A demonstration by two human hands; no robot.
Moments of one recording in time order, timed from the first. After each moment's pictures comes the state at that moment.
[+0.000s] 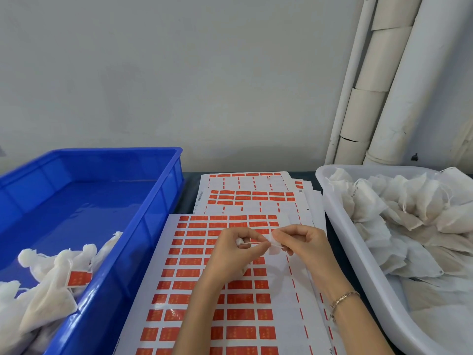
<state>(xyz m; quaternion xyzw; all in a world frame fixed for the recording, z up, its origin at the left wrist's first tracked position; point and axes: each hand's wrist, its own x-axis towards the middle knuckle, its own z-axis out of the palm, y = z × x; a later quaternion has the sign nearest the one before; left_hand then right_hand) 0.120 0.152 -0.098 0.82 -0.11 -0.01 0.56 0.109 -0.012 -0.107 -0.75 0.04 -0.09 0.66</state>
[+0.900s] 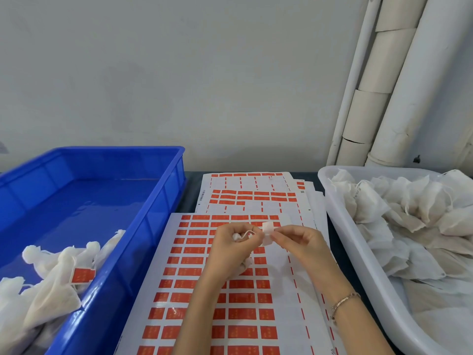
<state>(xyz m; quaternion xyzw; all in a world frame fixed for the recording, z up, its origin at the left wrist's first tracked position) 0.120 0.155 -0.094 0.77 -0.06 0.00 0.63 0.108 -0.009 -0.108 -0.76 -0.01 -0.06 0.65</state>
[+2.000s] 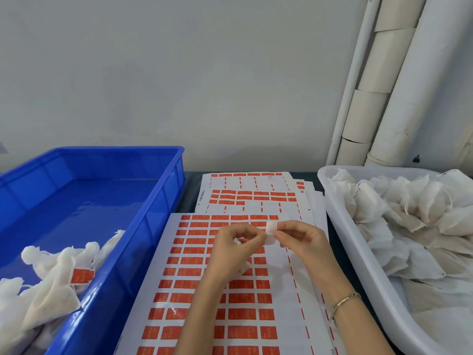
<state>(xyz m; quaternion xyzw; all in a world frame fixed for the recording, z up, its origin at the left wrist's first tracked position) 0.121 0.151 -0.099 0.80 -0.07 0.02 0.59 0.109 -0.011 -0.107 -0.73 -0.02 -0.10 0.68</state>
